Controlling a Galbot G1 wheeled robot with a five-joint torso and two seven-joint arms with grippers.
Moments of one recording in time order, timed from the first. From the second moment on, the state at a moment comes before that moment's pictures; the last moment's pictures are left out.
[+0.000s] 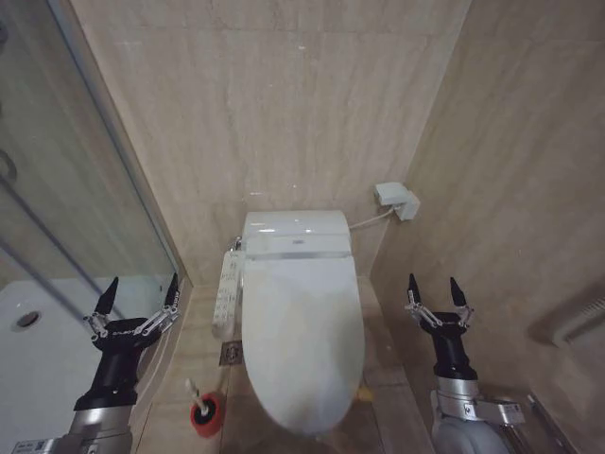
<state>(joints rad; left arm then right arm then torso) 1.74 -1.31 -0.68 -2.45 -0.34 -0.19 -0.12 -1.54 1.37 0.66 2.03 0.52 0.58 -0.11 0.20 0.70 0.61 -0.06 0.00</state>
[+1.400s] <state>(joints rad) 1.71 -1.32 -0.63 -2.37 -0.35 -0.21 -0.15 -1.56 1.39 0.65 2.01 0.50 0.60 -0.11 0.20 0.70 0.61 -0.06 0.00</state>
